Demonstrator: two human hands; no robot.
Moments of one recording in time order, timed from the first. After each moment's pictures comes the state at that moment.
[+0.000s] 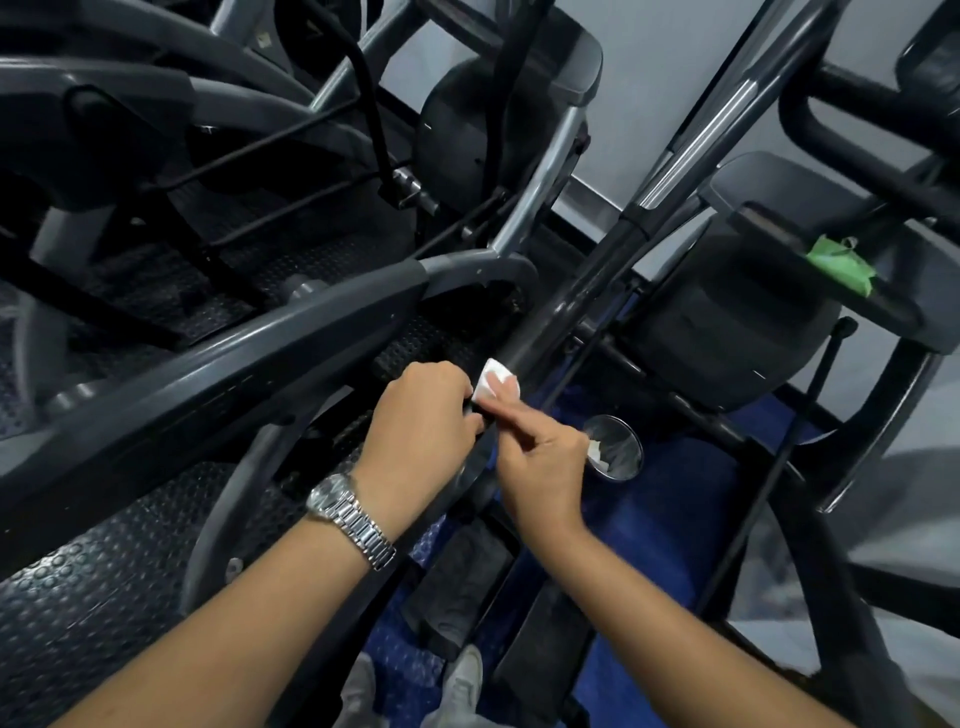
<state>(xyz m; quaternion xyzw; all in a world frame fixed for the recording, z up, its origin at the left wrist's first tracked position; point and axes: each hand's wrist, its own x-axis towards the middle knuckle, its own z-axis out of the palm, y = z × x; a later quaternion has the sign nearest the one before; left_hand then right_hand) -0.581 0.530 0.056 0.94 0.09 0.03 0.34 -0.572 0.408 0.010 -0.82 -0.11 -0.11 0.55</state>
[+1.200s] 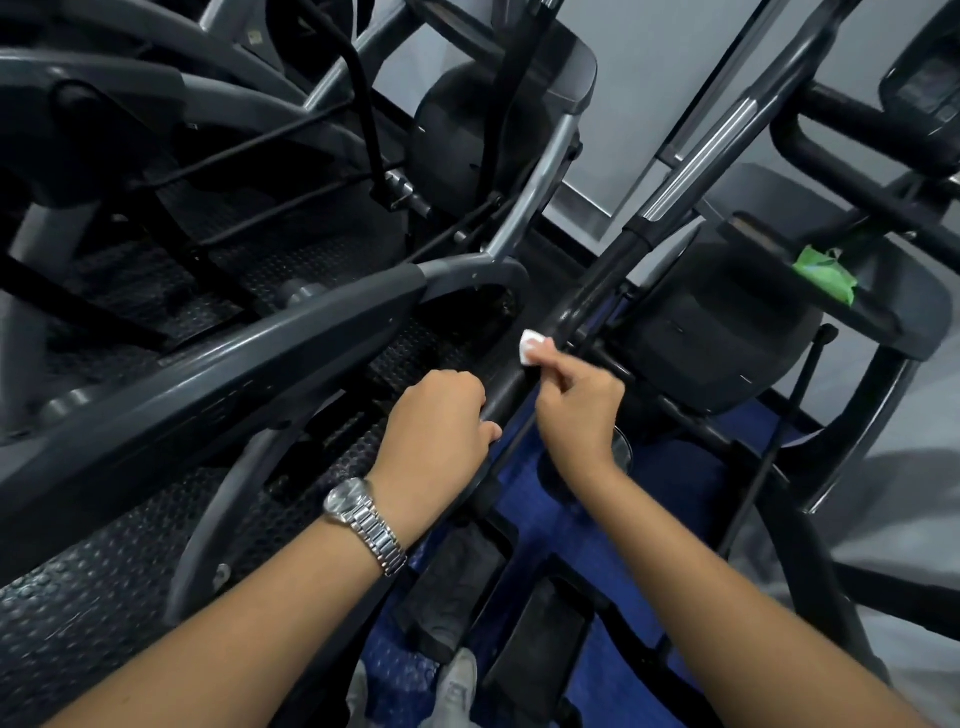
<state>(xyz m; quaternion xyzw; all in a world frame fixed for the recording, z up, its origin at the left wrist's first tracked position) -0.579 0.535 0.053 0.95 0.04 0.03 0.32 -0.514 0.400 0.028 -0.89 -0.07 -0.19 0.42</state>
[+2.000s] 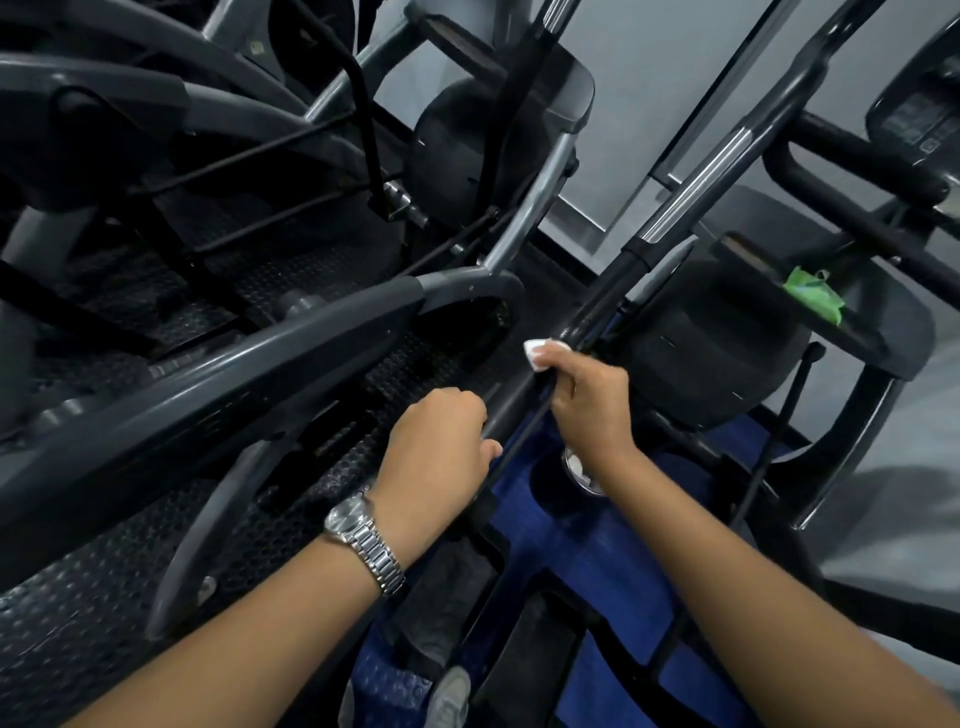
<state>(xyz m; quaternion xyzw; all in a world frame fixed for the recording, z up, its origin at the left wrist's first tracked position) -0.580 0.538 0.055 0.94 0.04 0.02 0.33 -0.477 0.376 0.024 -0.90 -0.24 -0.20 0.31</state>
